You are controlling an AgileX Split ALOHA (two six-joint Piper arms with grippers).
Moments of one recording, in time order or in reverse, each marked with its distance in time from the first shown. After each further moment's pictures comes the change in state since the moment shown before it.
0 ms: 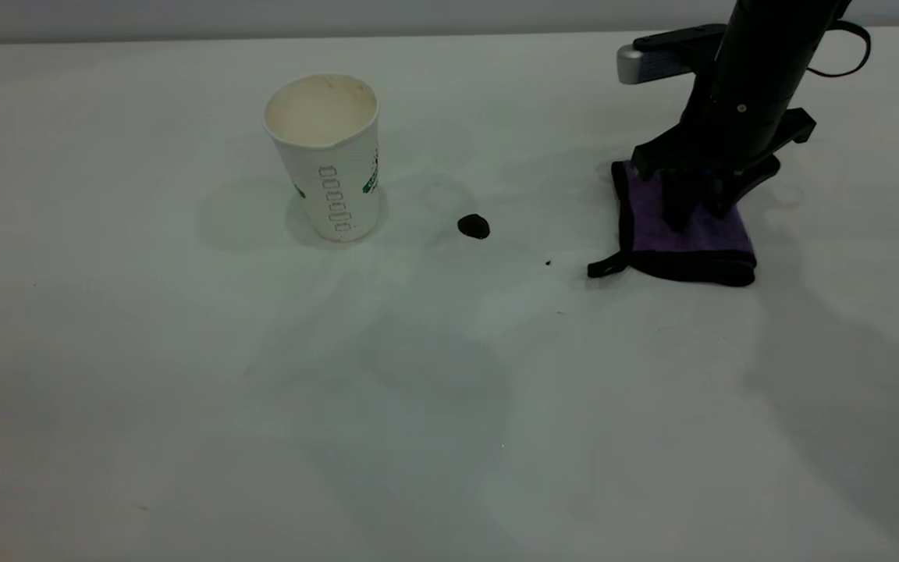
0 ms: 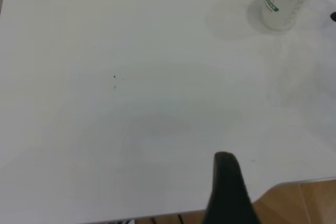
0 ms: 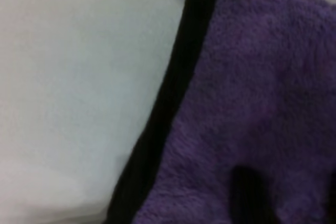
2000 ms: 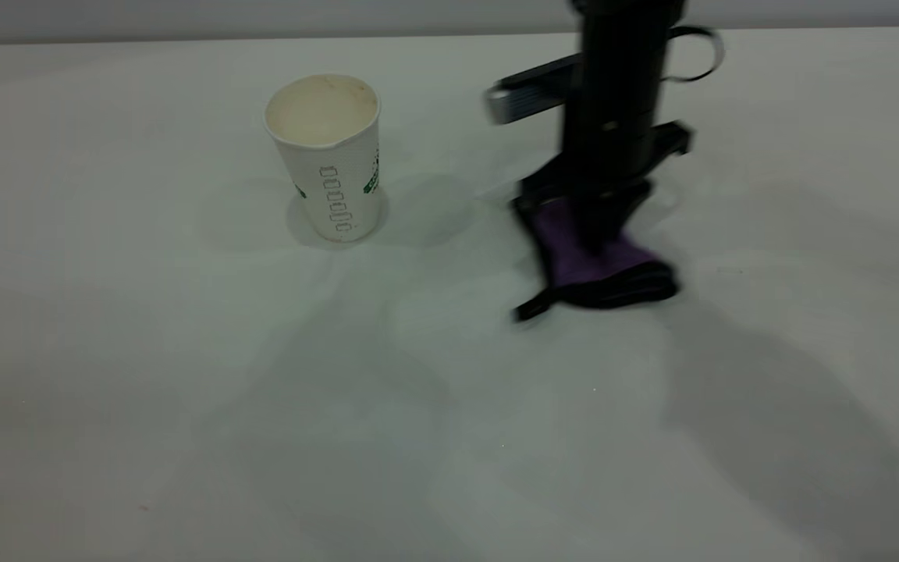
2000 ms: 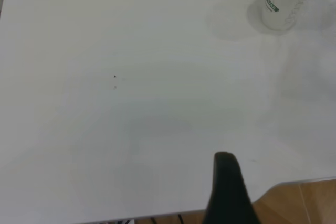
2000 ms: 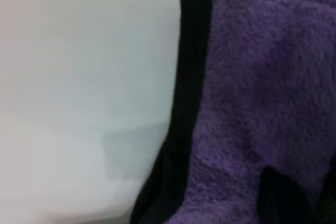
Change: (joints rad) left arm 0.000 0.000 0.000 0.000 0.000 0.001; right arm 0.164 0.105 -0.230 -0.112 0.275 0.131
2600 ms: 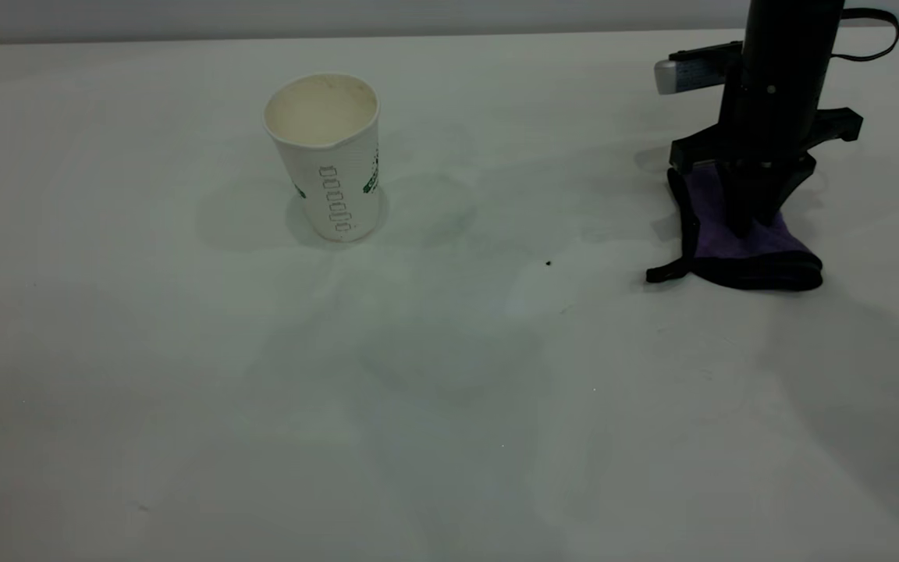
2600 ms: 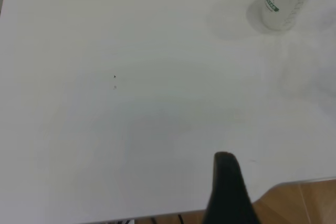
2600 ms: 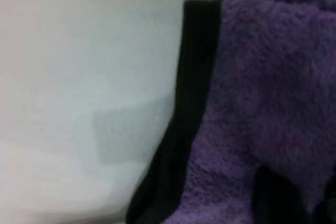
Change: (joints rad) left arm 0.000 0.000 0.000 0.000 0.000 -0.001; right arm -0.227 -0.001 0.000 -0.007 0.123 0.028
